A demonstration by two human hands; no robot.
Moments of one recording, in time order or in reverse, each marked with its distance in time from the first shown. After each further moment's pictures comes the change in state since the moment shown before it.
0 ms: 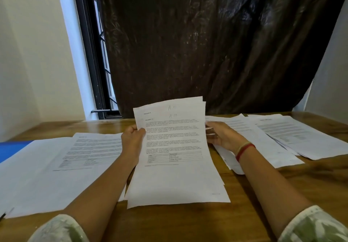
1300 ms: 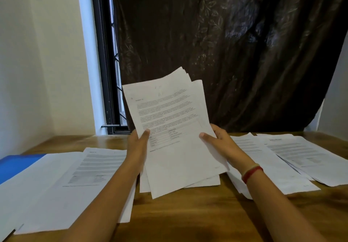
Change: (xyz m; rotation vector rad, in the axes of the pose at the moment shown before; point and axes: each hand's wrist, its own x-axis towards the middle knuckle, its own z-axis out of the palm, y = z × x) left_hand -0.014 0.045 0.002 -0.166 -0.052 0.189; right_hand -0.025 -0.026 0.017 -0.036 -0.103 -0.427
